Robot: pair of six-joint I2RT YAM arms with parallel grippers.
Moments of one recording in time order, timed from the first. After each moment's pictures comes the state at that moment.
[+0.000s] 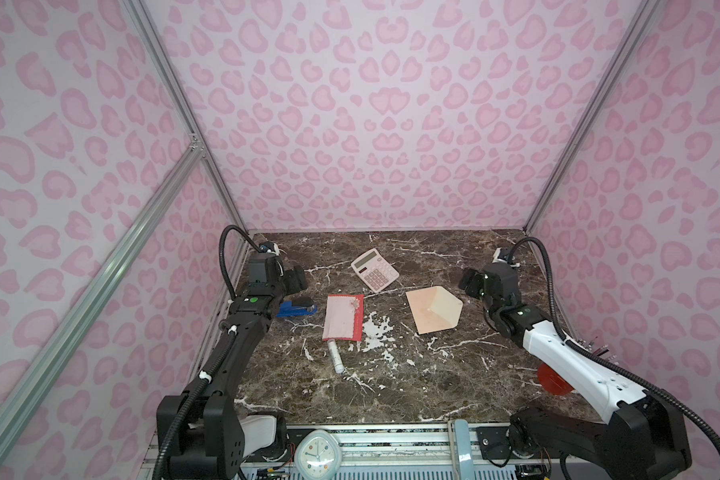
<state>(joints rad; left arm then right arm) -0.04 1.24 0.93 -0.35 0.03 -0.32 0.41 1.21 0.85 -0.21 0.40 0.59</state>
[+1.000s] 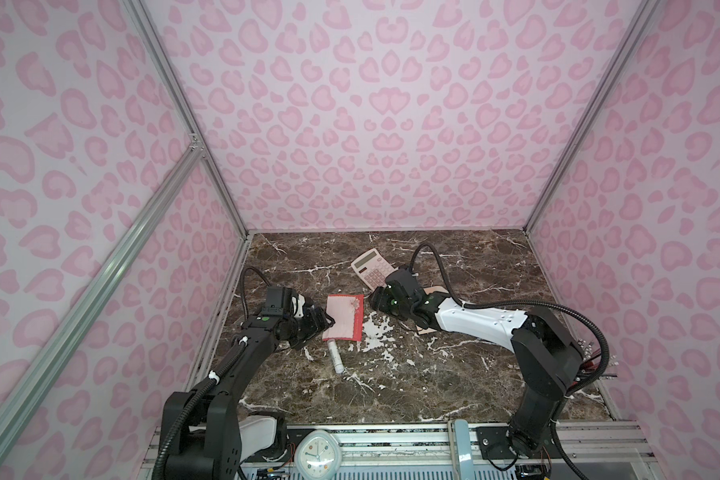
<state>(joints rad) -0.09 1.24 0.69 -0.53 0.48 -0.62 0.80 1.83 1.22 -0.17 0.01 1.00</state>
